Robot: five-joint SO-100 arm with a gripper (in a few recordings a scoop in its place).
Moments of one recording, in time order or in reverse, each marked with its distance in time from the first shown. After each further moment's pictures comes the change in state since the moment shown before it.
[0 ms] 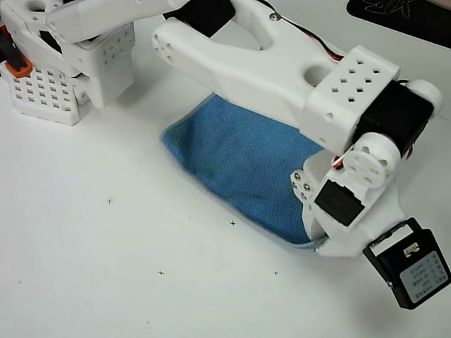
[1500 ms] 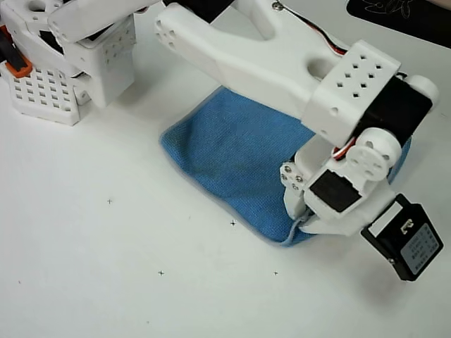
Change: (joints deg) arm -2.2 3.3 9.4 1.2 -10.7
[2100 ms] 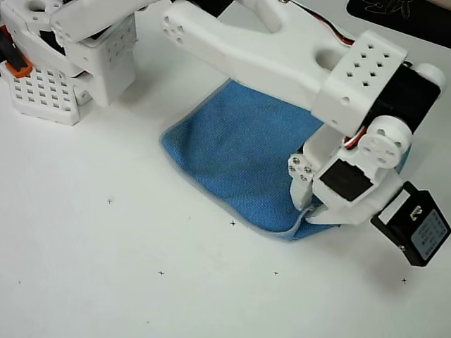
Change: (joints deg) arm -2.8 0.0 0.0 0.0 -0.6
